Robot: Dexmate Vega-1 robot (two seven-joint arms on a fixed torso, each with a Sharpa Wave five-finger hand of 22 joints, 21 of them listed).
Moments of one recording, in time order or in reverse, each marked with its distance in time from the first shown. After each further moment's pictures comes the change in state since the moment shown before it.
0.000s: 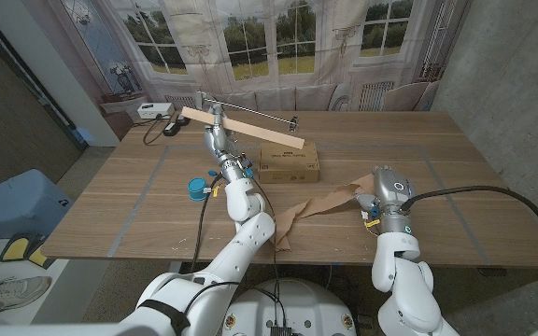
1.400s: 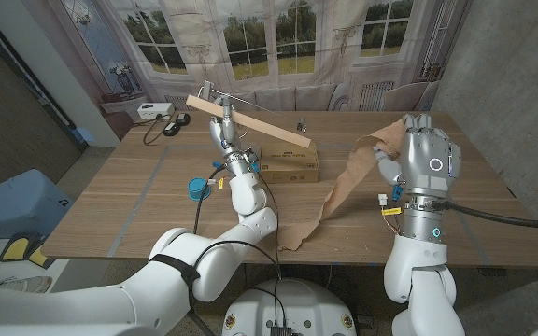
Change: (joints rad) left arm -0.195 -0.038 -0.007 0.373 0.096 -0.195 -0.010; left_hand -0.013 -0.005 0.092 0.074 -0.007 -0.002 0.002 0.013 -0.044 -0.006 0.000 0.082 0.000 -0.002 -0.002 0.009 0.000 -0.002 -0.002 0.011 -0.012; right arm -0.121 0.065 0.078 -0.144 -0.304 0.131 -0.320; right_hand 0.006 -0.006 -0.020 0.011 0.013 0.026 0.026 -0.008 0.004 0.000 0.000 0.041 0.067 0.018 -0.007 -0.041 0.024 -0.030 0.005 0.057 -0.014
